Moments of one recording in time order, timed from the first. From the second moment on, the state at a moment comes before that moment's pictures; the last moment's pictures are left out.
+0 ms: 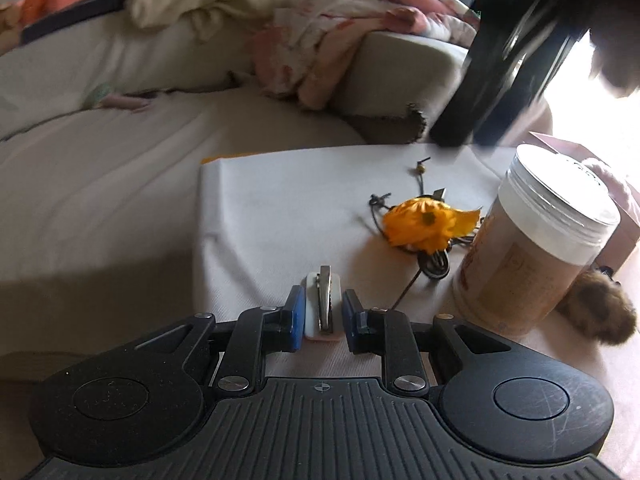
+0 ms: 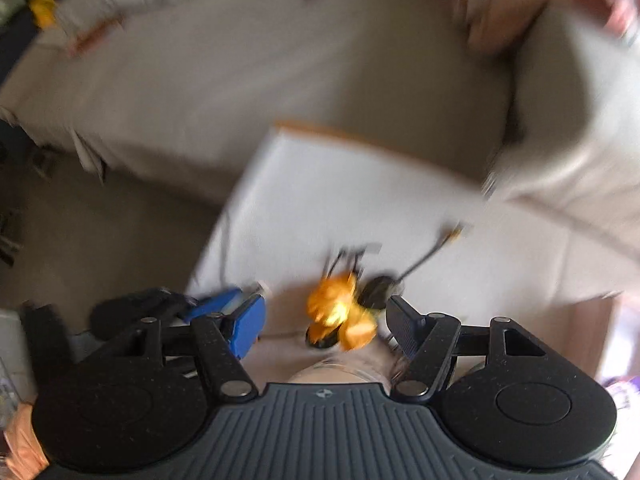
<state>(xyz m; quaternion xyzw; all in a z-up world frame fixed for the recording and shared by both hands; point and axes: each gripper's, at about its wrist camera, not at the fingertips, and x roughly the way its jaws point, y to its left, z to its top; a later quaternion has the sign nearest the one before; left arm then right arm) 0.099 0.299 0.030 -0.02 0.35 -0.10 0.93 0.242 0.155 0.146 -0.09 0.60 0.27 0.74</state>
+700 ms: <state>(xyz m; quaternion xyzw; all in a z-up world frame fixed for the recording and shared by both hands) 0.081 0.310 0.031 -0.06 0.34 -0.08 0.94 0.221 0.166 0.175 -0.15 0.54 0.30 0.77</state>
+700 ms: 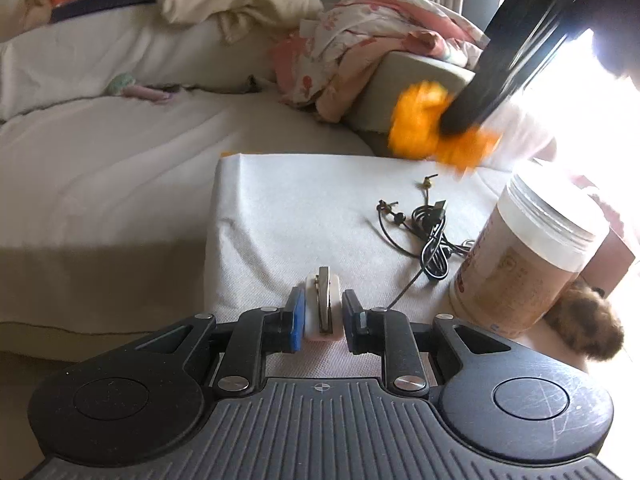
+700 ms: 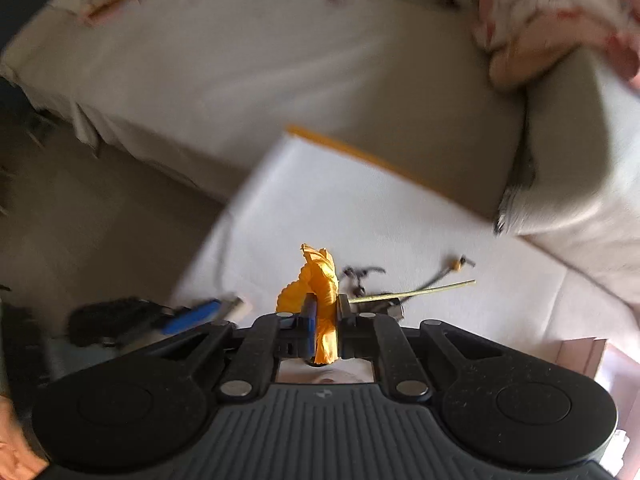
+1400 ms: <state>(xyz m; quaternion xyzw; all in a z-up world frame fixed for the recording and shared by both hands) 0.054 0.214 0.195 -0.05 0.20 -0.12 0.97 0.128 -0.034 0.306 -0.06 0.31 0.30 0.90</state>
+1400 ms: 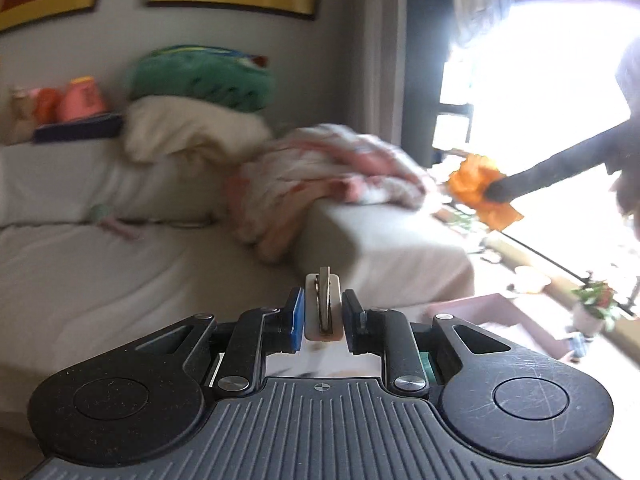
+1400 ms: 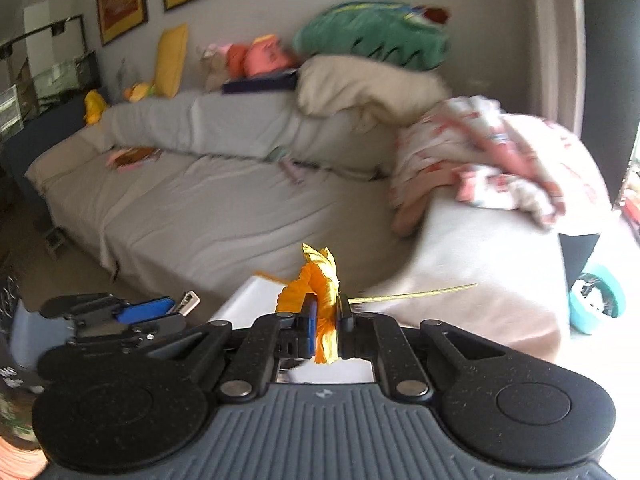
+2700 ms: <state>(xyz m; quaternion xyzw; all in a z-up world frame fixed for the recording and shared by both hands) 0.033 0.203 0.124 -0.14 0.25 -0.10 0.95 0.258 -0.173 0.100 0.11 0.47 0.19 0.85</state>
